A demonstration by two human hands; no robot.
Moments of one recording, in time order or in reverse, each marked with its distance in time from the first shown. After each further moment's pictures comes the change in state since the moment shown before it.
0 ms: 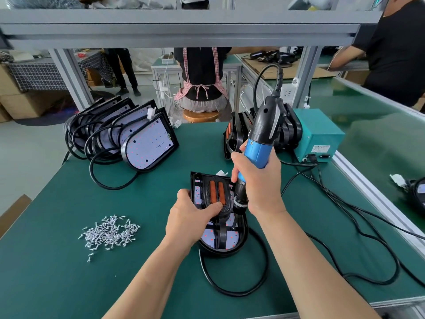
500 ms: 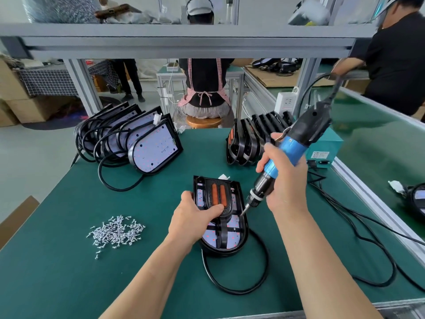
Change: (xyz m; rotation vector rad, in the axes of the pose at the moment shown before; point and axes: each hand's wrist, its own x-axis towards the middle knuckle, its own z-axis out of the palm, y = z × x) left_hand -0.004 0.005 -0.006 -0.002 -0.056 -0.019; right_hand 0.013 -0.014 -0.029 0.194 0.132 0.031
